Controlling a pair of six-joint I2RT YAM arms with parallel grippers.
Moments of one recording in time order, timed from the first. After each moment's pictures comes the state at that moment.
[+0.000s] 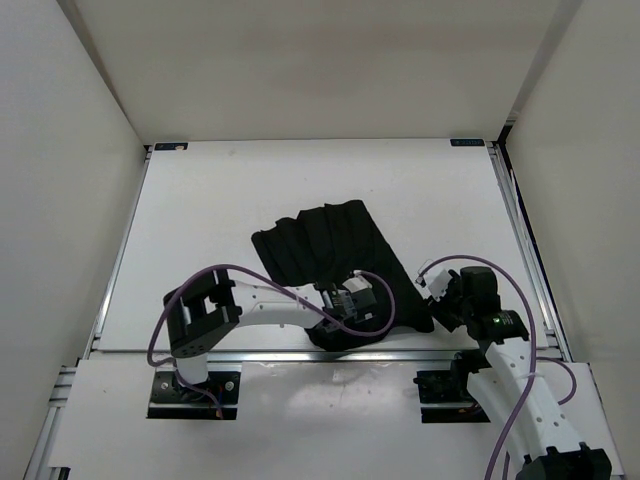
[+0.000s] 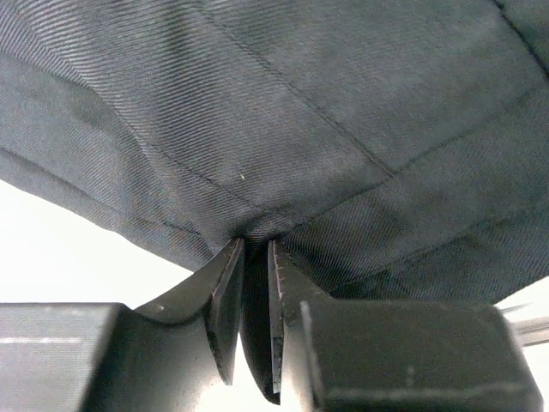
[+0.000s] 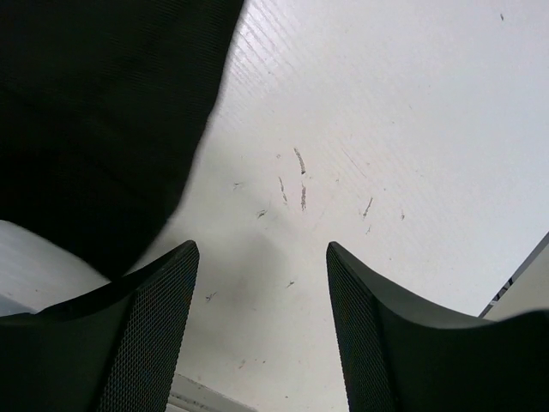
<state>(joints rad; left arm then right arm) -1.27 1.84 1.17 -0.72 -0.47 -0.47 0.18 0.58 0.36 -0.68 -0.09 -0.74</state>
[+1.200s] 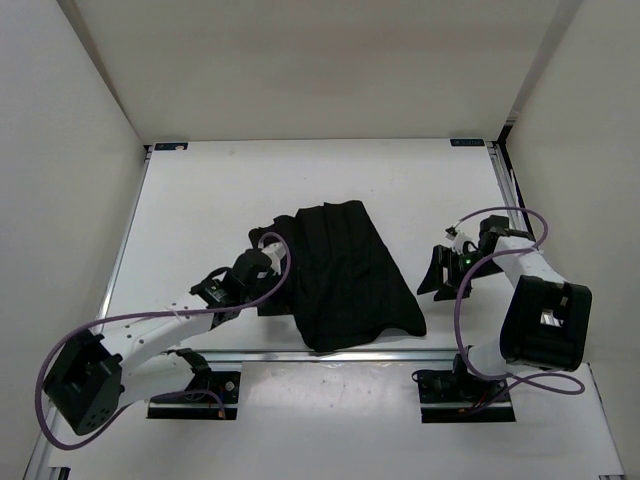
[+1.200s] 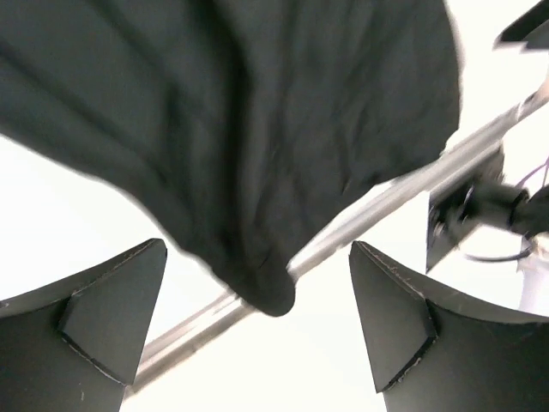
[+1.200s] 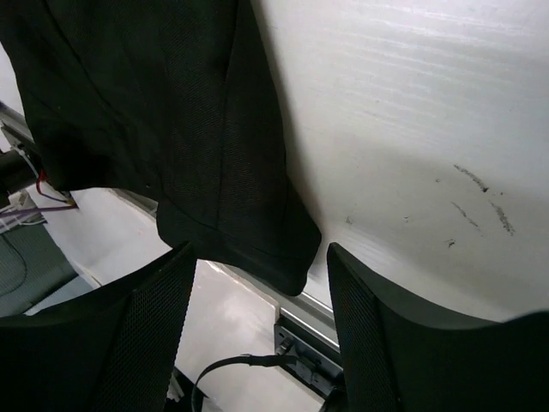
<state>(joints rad) -0.72 1.07 0.57 -0.25 0.23 -0.73 -0.16 1.43 0.83 -0.93 -0.67 -0.16</state>
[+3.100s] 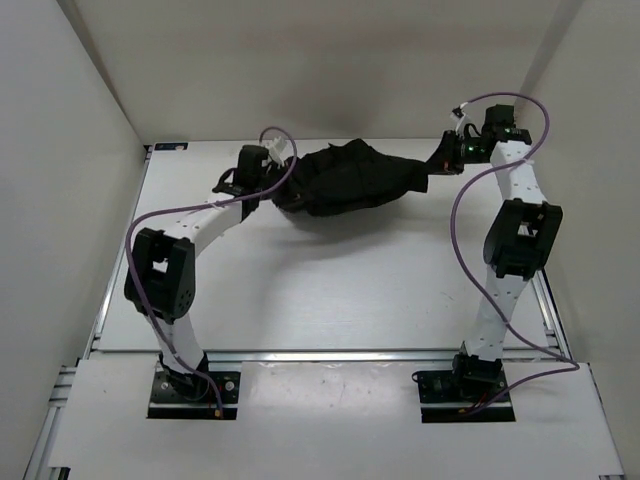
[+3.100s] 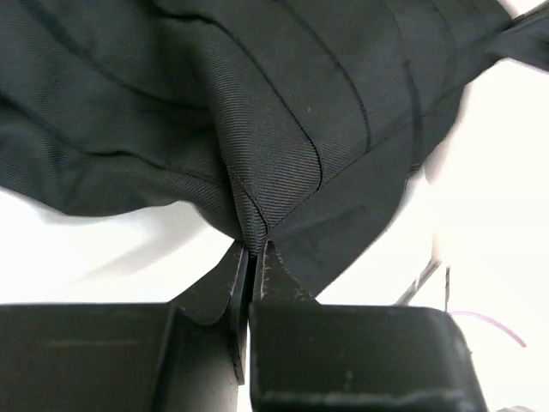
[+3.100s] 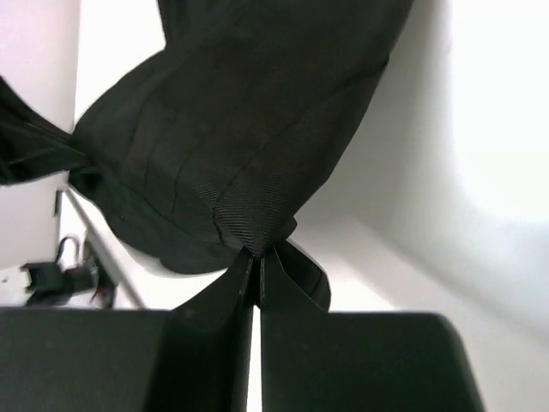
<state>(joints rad) -0.37 1.77 1.25 -0.09 0.45 -0.67 -0.11 2.14 1.98 -0.89 -0.93 -0.03</state>
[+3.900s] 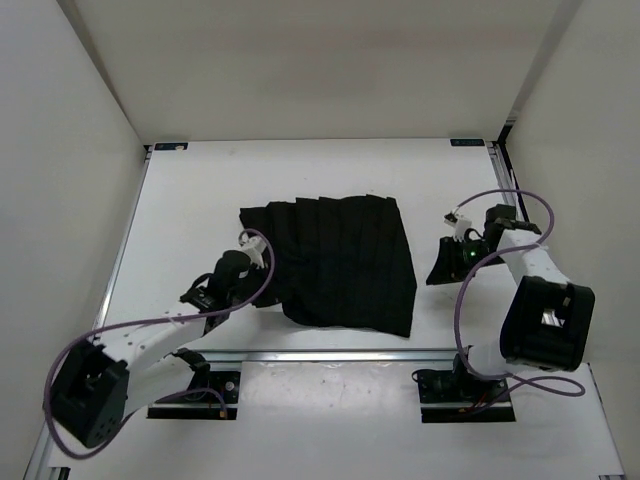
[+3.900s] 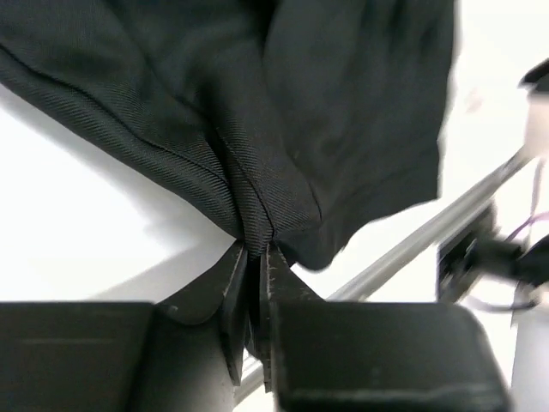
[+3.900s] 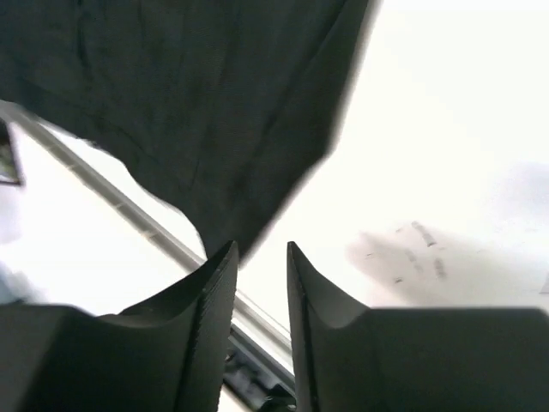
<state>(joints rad) -0.58 1.07 0.38 0.01 0.27 -0.71 -0.17 1.46 0.89 -0.93 -0.73 -0.37</state>
